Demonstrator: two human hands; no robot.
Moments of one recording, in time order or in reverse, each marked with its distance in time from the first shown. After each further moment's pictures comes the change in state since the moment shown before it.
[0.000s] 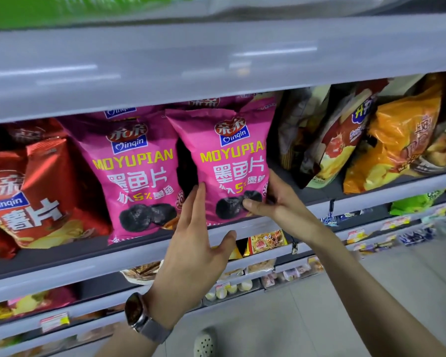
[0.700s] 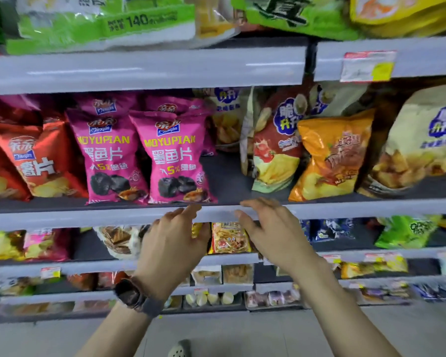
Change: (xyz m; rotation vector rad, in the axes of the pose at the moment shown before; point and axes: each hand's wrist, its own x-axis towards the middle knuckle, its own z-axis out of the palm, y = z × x) left_hand -0.052 0.130 0.099 0.523 0.205 -0.227; right_hand -0.112 0.011 -0.113 -0.807 0.080 -0.200
